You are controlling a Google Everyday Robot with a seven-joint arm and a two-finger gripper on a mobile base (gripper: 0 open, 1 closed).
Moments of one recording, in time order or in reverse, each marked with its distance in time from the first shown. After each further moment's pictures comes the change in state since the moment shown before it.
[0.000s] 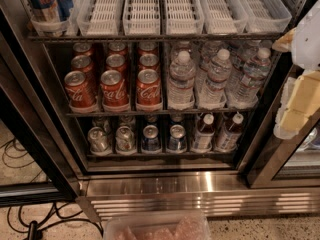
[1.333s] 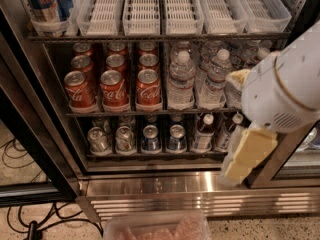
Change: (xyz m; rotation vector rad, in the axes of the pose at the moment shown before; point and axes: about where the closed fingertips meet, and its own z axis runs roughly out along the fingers) arm -0.071 0.079 0.038 0.004 -0.189 -0.061
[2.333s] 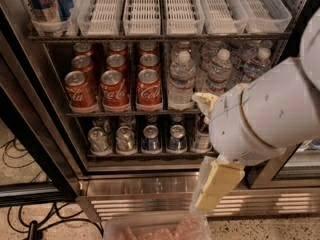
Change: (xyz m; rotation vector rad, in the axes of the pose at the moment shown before) arm -0.041 0.049 0.028 -0.031 -0.107 -0.113
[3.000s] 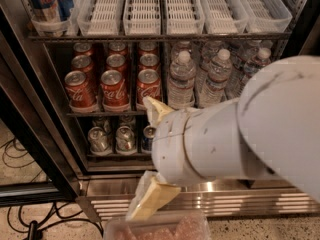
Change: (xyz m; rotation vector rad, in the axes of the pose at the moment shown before) arm -0.081 0.016 0.041 0.115 -0.227 -0.056
